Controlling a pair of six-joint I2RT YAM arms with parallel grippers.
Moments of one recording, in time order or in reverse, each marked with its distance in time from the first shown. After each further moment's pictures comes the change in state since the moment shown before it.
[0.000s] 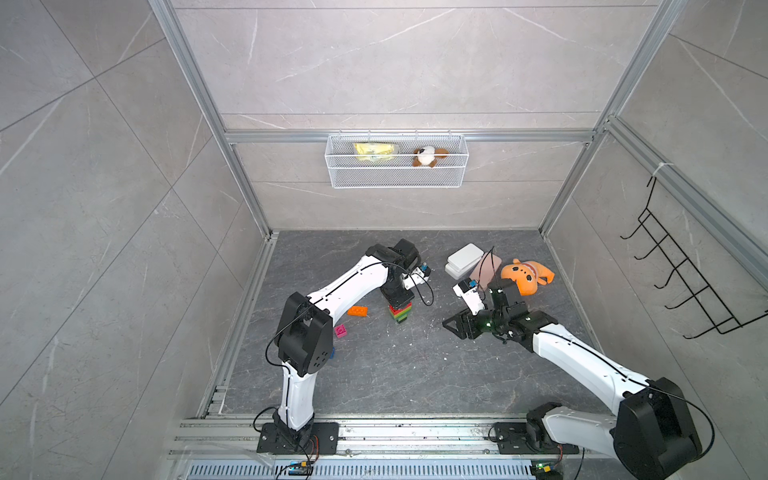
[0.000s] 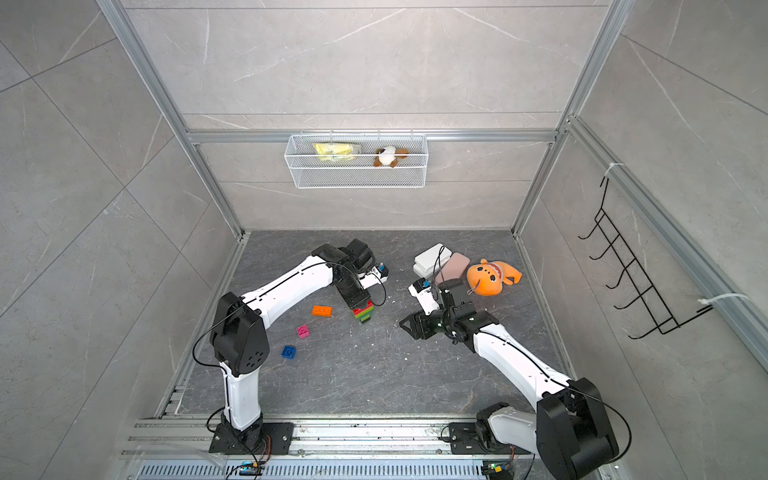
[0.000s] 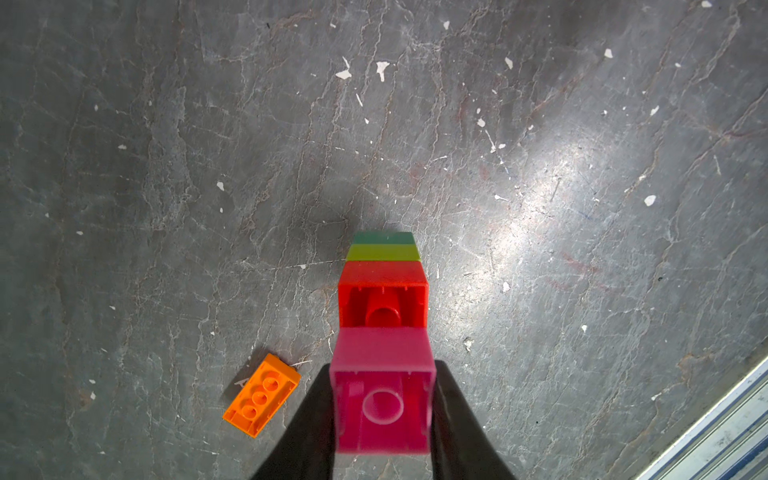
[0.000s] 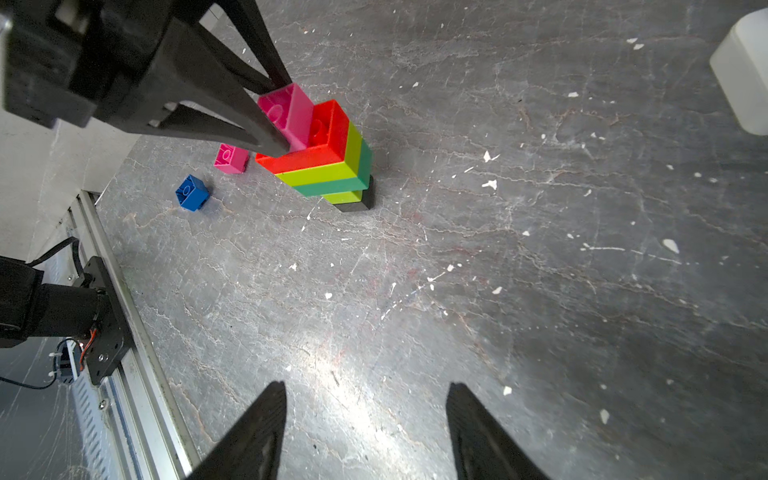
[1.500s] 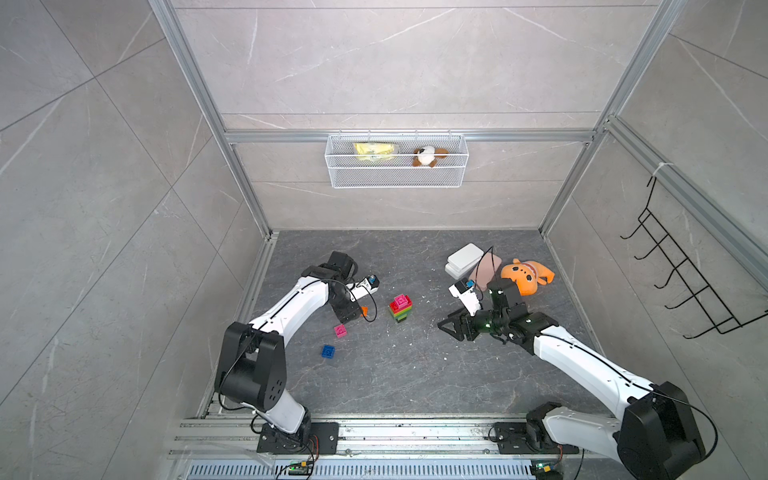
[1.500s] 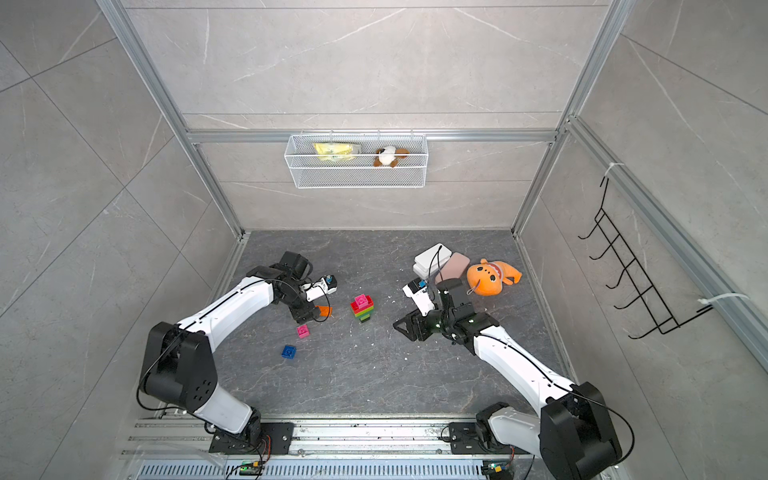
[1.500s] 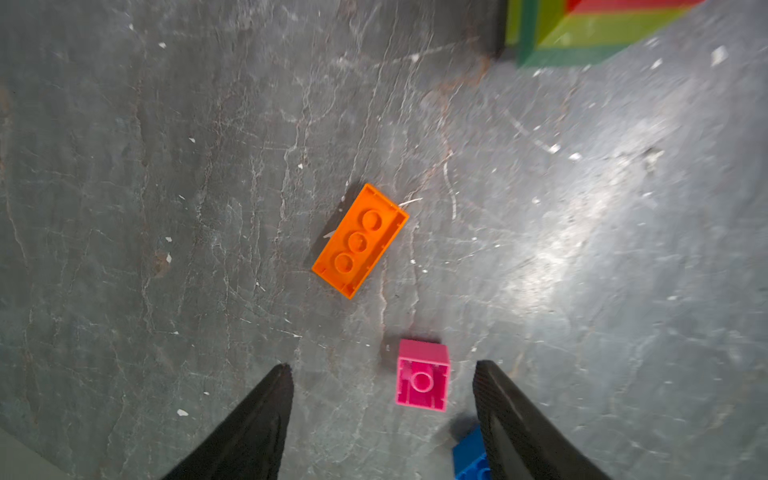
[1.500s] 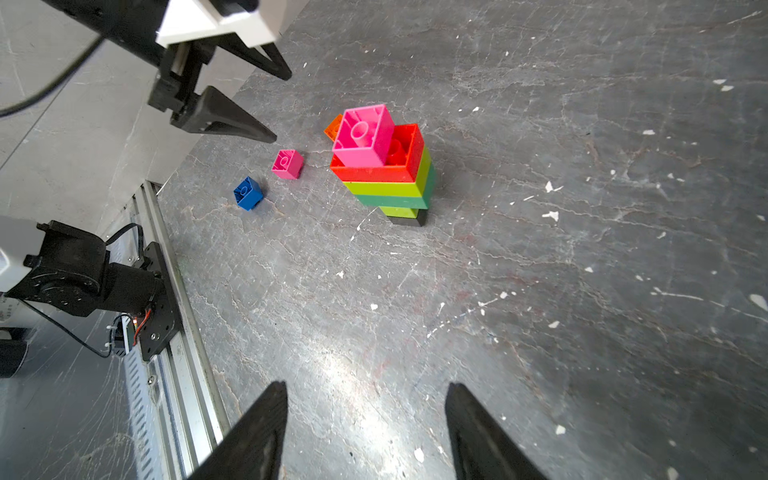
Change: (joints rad) left arm 0.348 -0.348 -0.561 0.286 -0.002 0.425; right arm 0.029 -0.024 0.000 0.035 -0.099 -0.005
